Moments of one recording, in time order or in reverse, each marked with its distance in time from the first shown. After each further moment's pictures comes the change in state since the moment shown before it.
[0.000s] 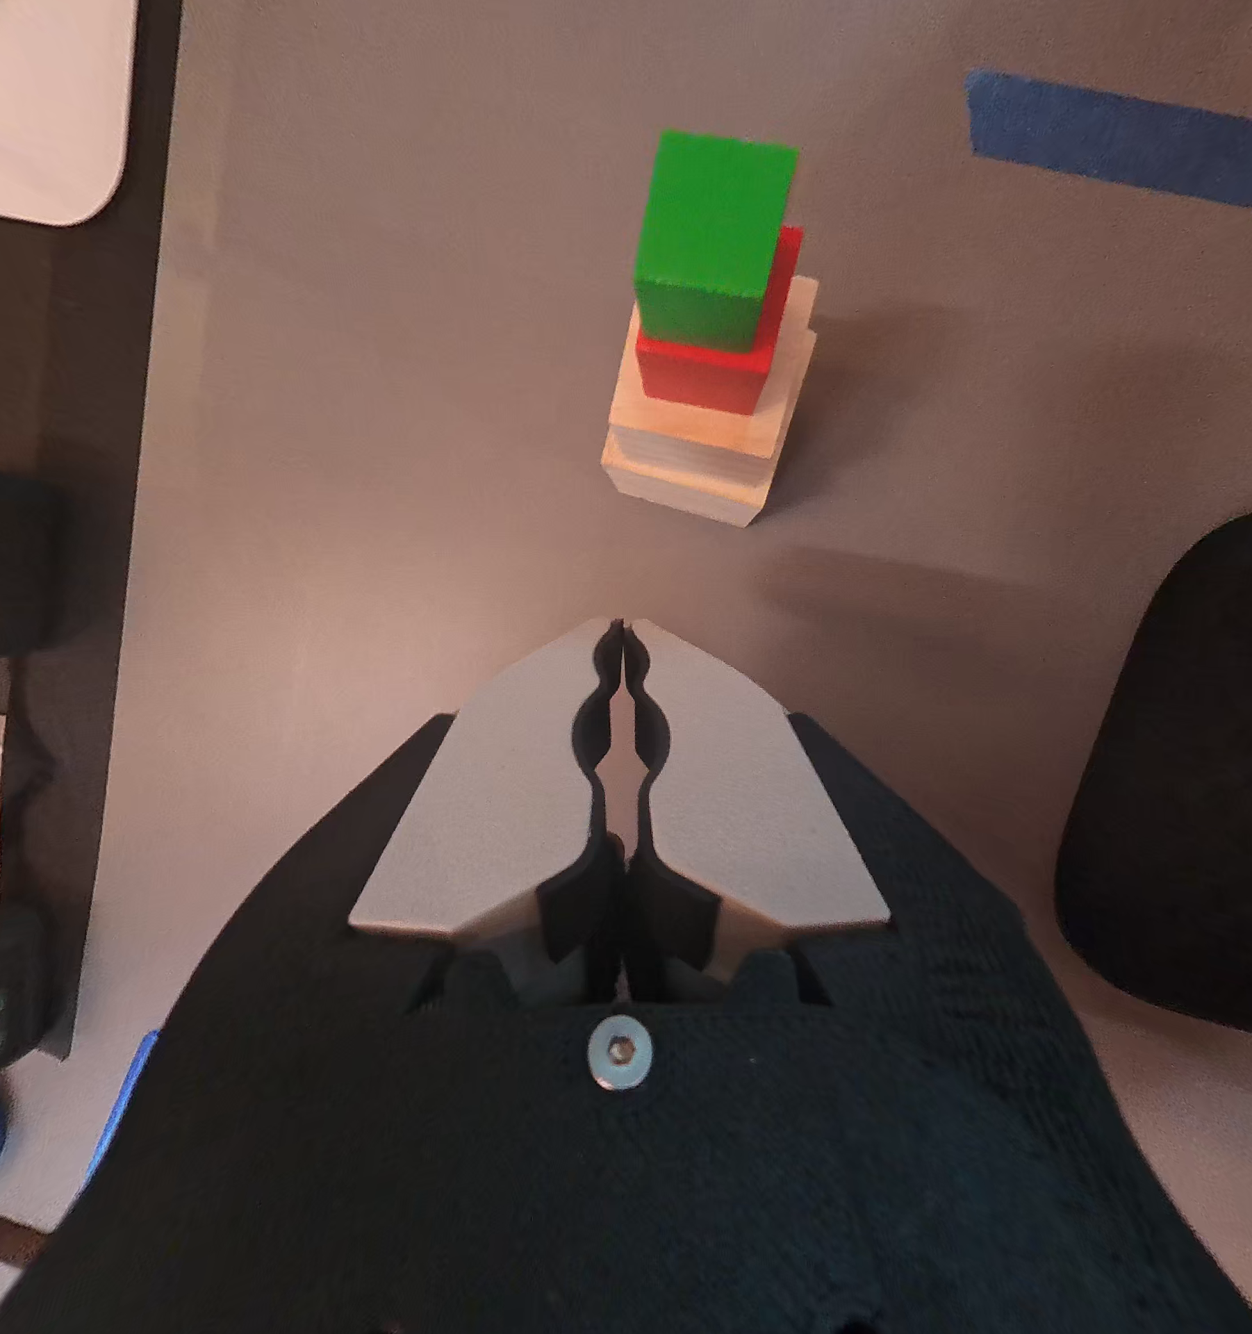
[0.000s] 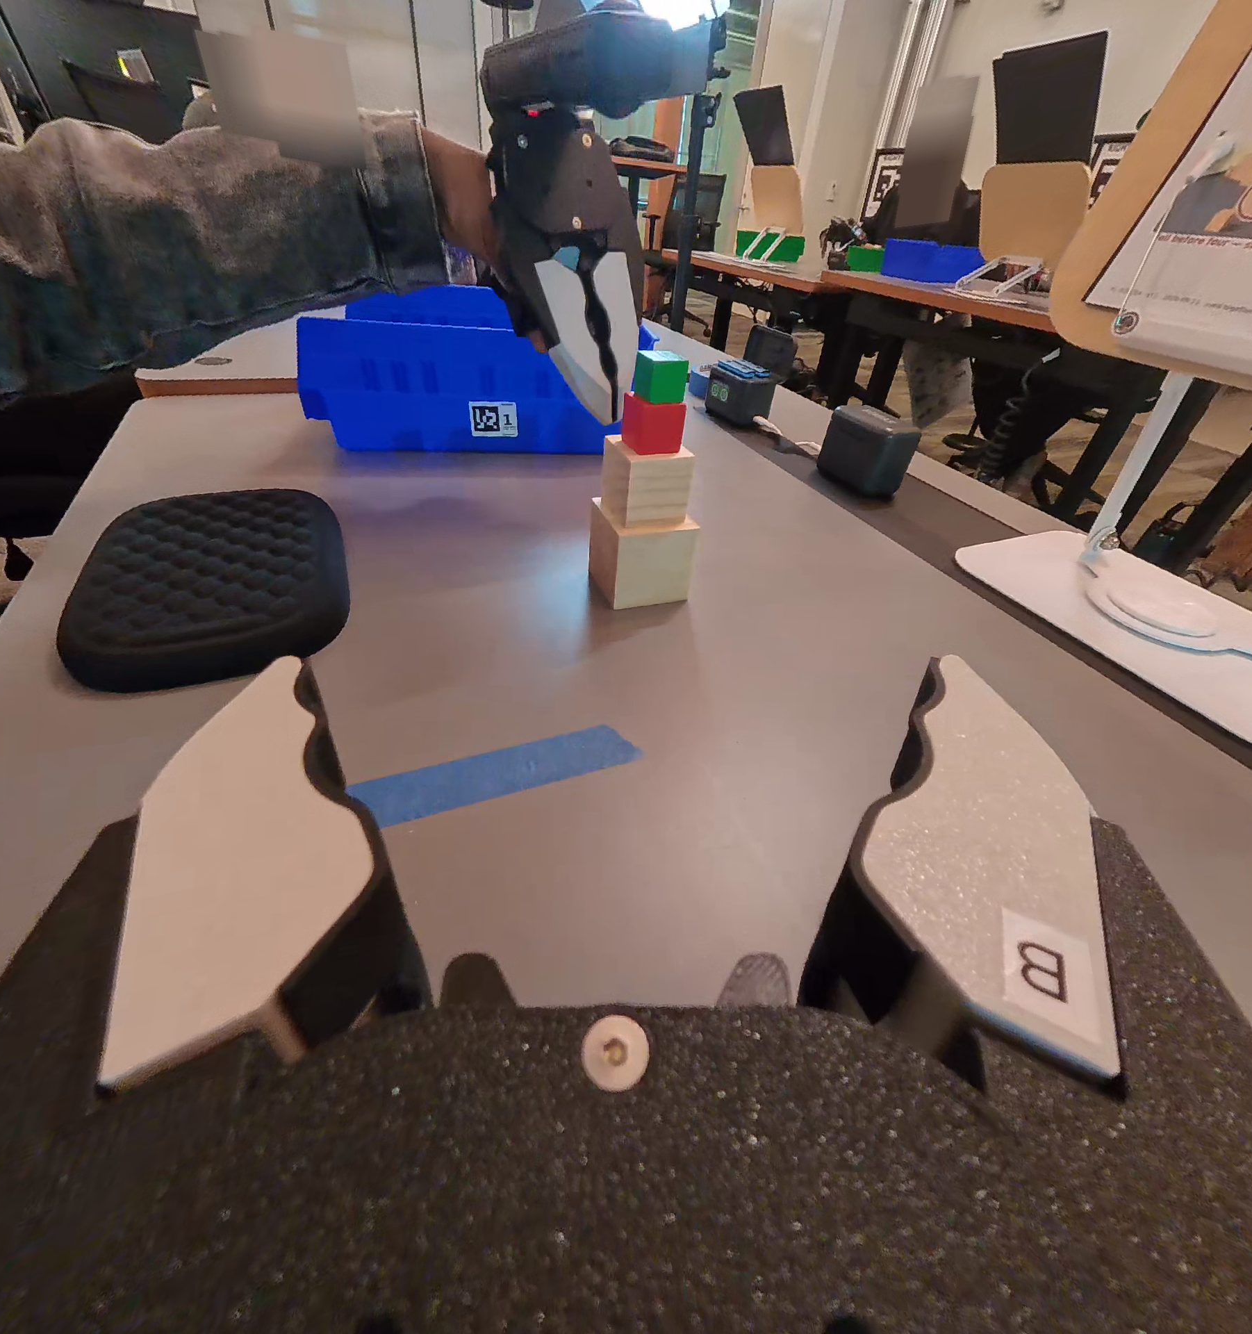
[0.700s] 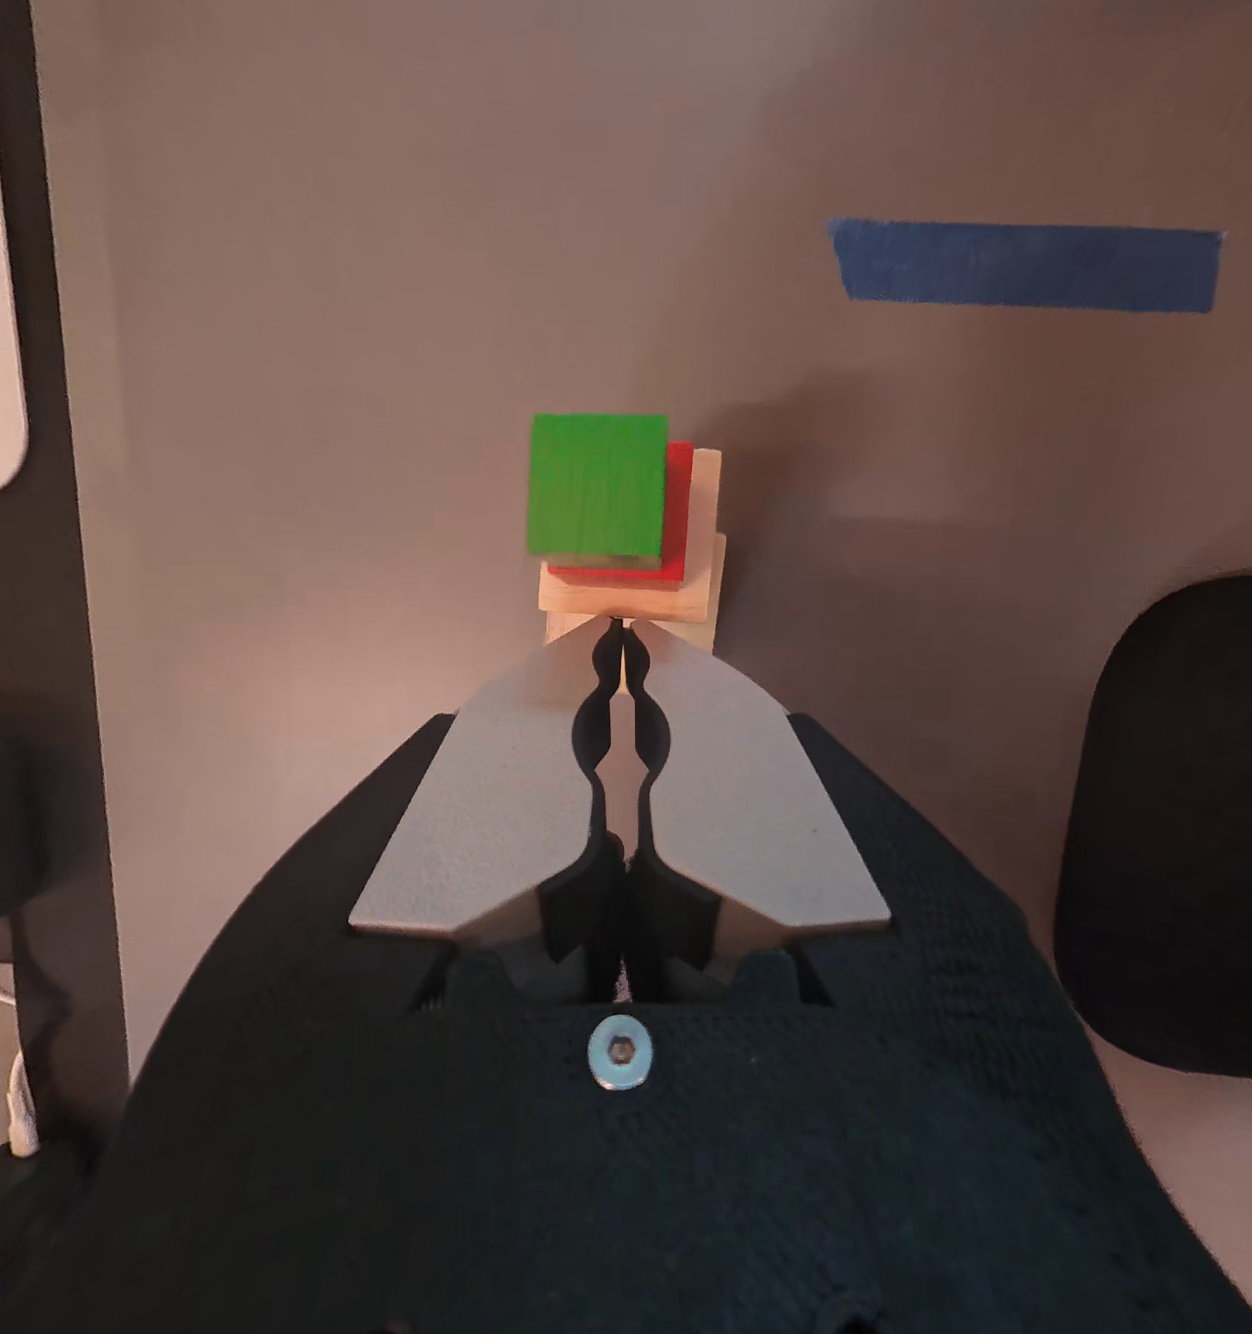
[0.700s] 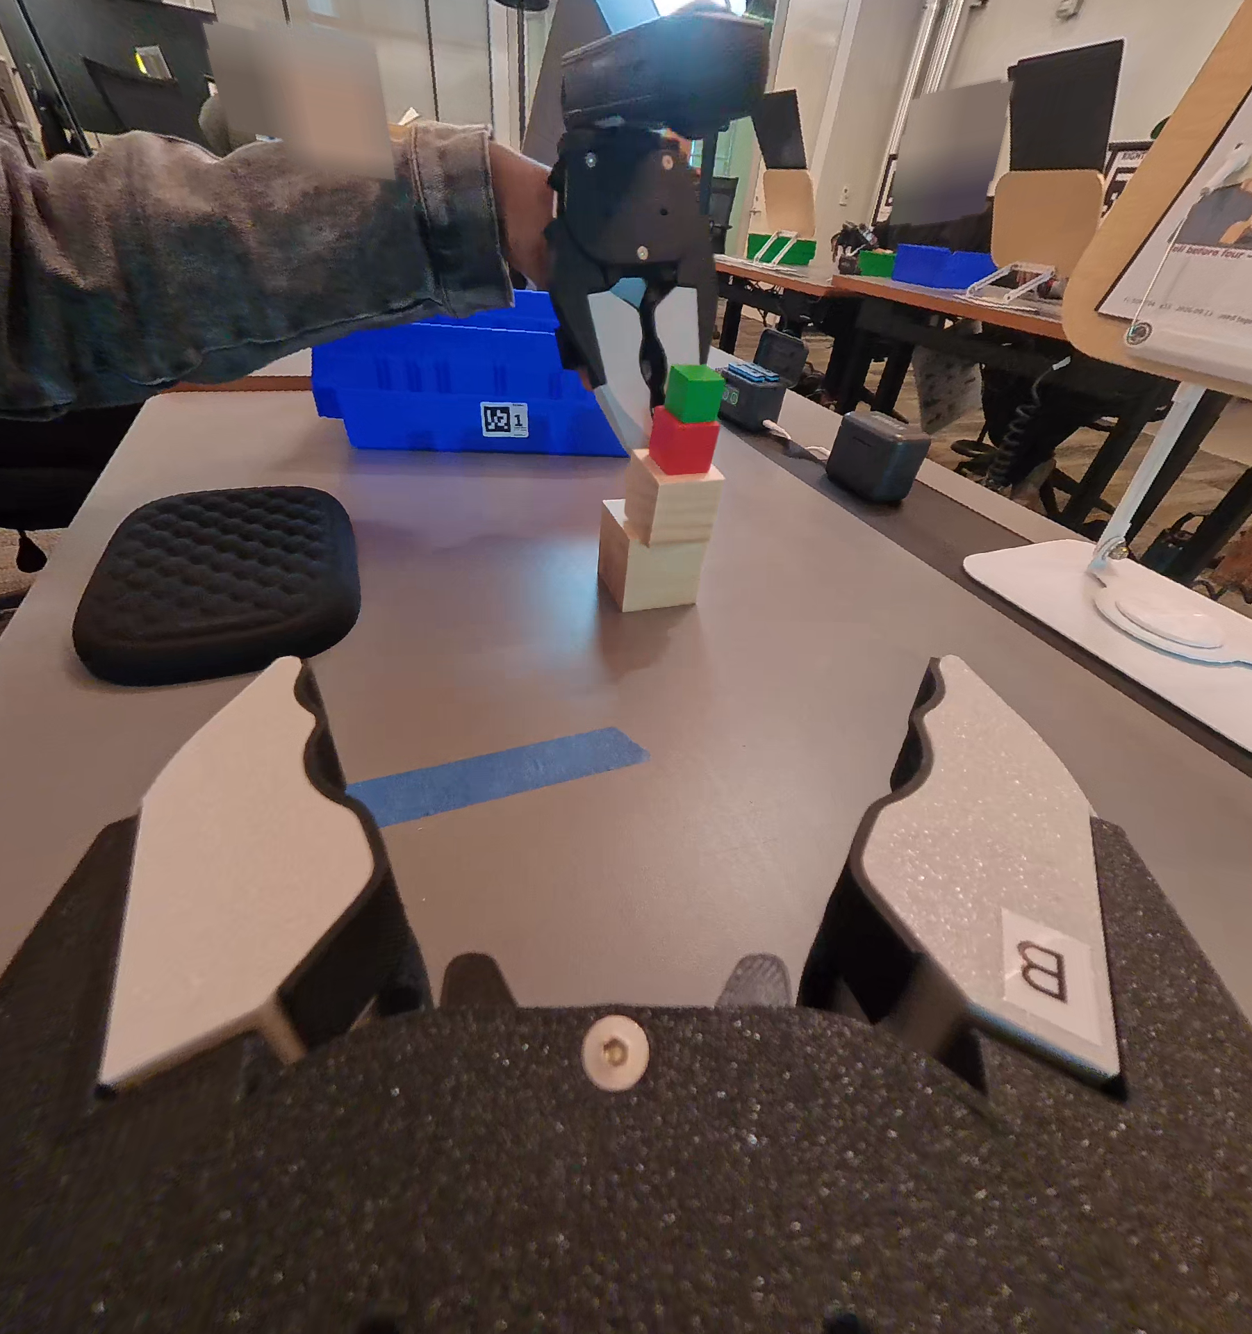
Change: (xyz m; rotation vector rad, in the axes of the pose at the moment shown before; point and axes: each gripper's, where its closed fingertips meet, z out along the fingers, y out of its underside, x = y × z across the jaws) left arm 0.020 -0.054 0.031 -0.004 0.105 0.146; right arm -0.003 -0.002 -0.001 0.001 -0.014 -0.011
